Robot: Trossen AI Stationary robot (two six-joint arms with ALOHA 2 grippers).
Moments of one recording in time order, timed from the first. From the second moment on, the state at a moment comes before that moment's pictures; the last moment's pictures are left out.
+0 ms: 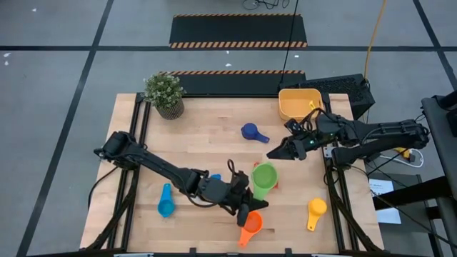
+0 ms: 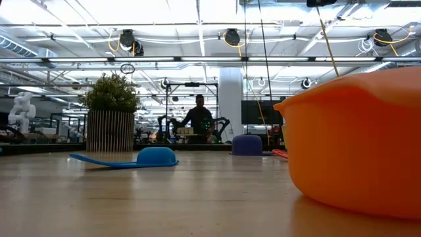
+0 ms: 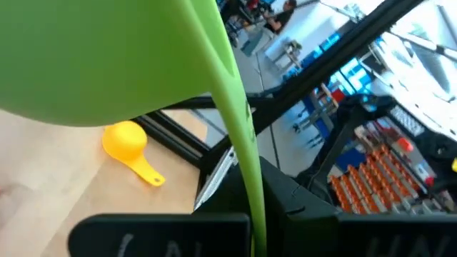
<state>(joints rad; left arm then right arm) -0.41 1.90 1.52 0.26 -0.20 -0.80 0.06 0.92 0.89 -0.14 -0.26 1.14</state>
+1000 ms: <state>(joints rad) -0.31 1.90 1.52 0.26 0.19 -0.84 0.06 0.92 0.89 -0.20 -0.51 1.19</state>
